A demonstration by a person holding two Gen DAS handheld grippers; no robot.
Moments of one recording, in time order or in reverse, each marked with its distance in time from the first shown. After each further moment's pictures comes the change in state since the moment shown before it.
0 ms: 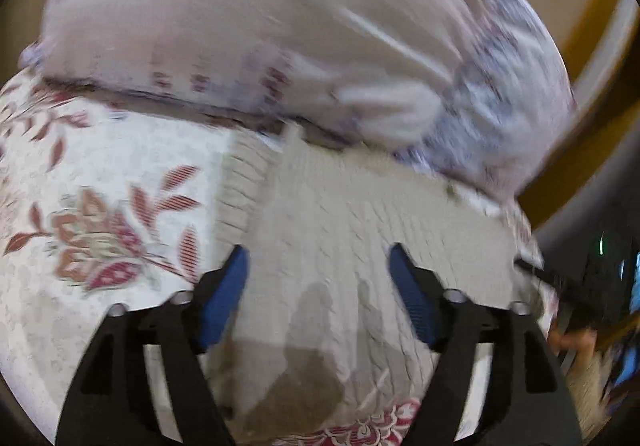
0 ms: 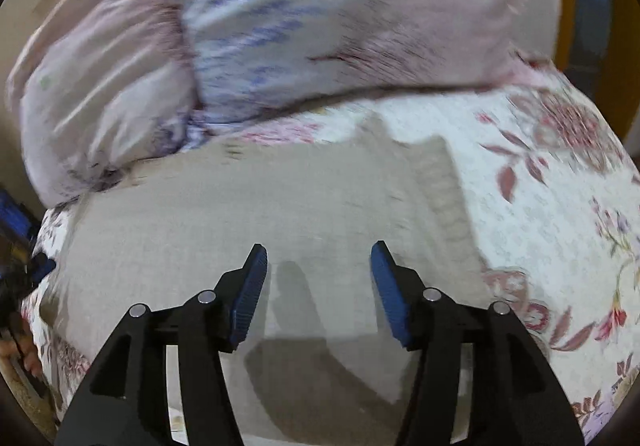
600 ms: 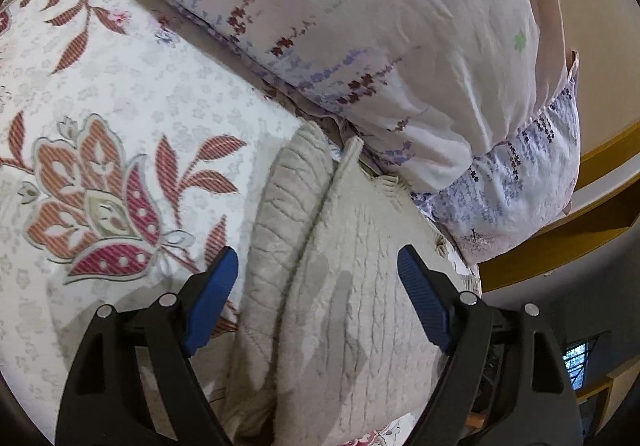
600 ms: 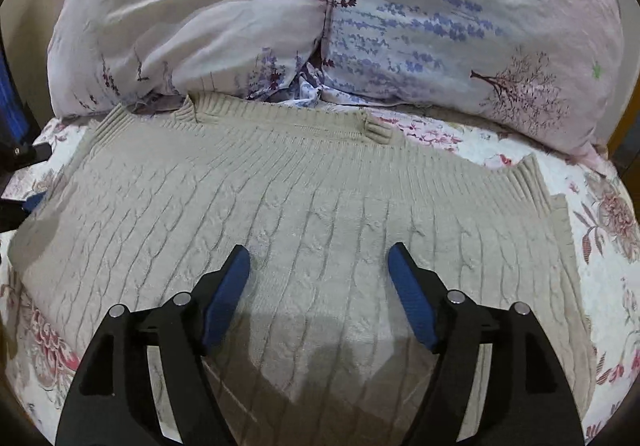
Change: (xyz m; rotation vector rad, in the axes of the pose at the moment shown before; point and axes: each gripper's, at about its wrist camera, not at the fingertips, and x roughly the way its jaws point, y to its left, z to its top) left arm 0.025 0.052 0.014 -0.348 0.083 -0.152; right arm 0.050 0.103 -0.017 -0.310 0.022 -0.025
